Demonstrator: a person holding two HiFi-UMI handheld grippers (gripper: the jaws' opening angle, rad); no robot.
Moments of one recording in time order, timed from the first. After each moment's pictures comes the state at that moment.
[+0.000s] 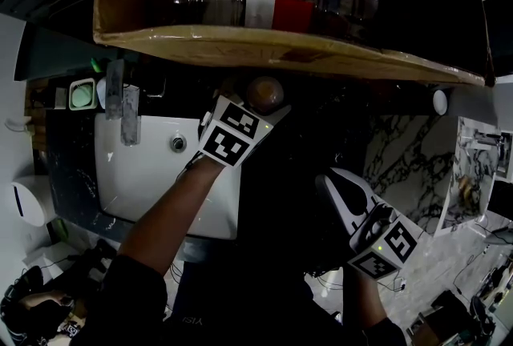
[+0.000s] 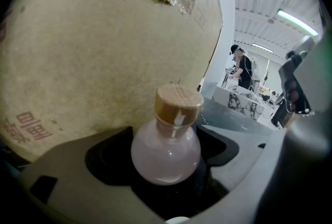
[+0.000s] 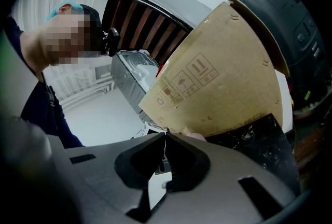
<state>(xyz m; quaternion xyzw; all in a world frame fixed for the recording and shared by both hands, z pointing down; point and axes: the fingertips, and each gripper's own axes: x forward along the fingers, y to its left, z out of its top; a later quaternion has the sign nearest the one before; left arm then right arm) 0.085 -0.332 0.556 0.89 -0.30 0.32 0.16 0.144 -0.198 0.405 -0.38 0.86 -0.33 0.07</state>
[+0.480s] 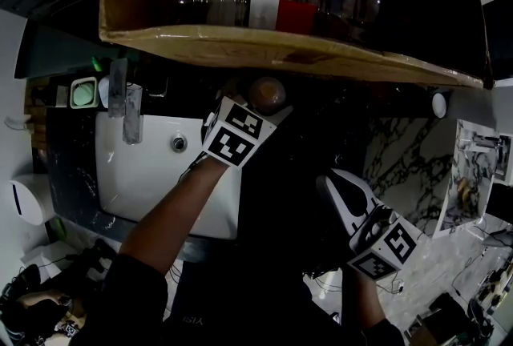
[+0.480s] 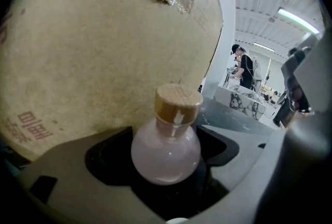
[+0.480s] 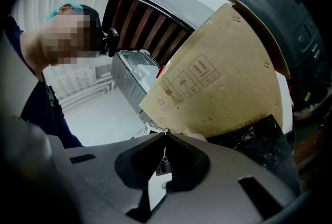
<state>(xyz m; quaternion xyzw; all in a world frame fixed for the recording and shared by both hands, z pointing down) 0.084 -0.334 0.557 0.88 -0.31 0.32 0.16 0.143 -0.198 0.403 -0.39 0.86 -0.33 0.07</state>
